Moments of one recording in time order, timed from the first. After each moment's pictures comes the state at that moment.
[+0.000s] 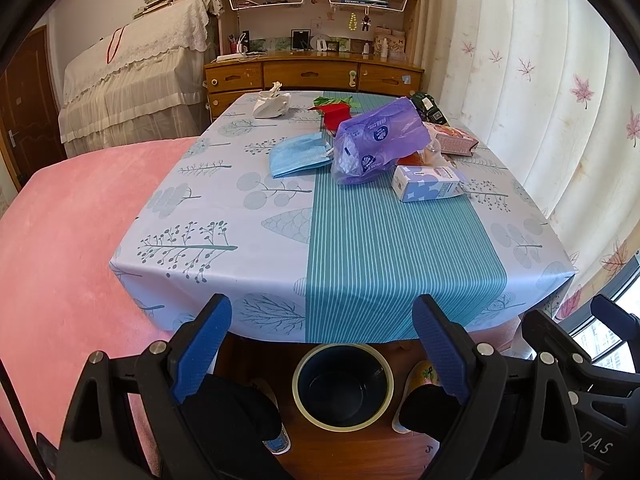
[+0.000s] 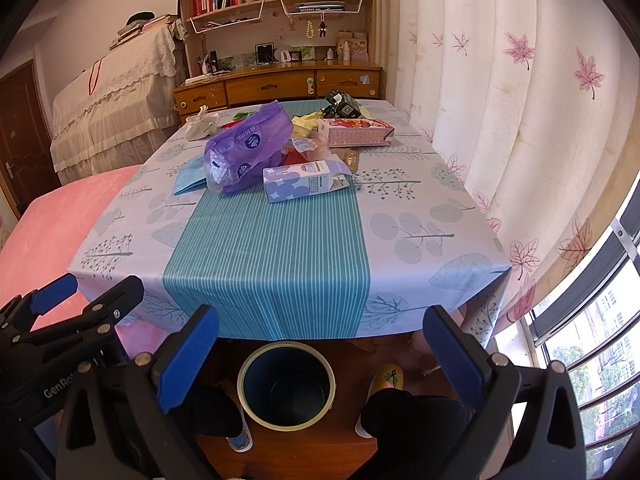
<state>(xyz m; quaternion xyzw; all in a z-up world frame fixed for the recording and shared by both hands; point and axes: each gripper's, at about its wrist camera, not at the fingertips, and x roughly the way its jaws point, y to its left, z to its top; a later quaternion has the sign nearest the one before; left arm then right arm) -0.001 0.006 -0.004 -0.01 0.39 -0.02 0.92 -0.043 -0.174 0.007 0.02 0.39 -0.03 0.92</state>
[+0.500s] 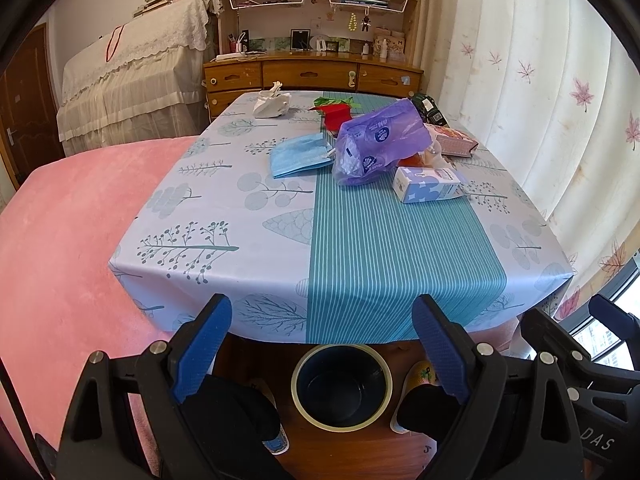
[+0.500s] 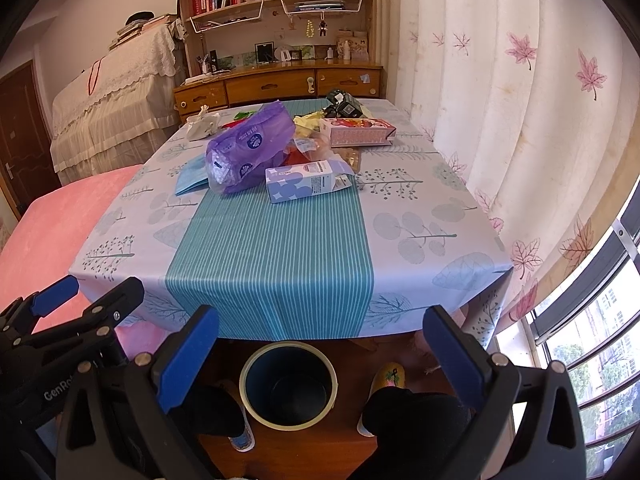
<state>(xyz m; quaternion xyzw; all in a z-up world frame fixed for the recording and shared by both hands) 0.000 0.009 -0.003 -0.02 0.39 -0.02 0.92 -0.043 -0.170 0.007 0.02 0.39 -0.03 0.92</state>
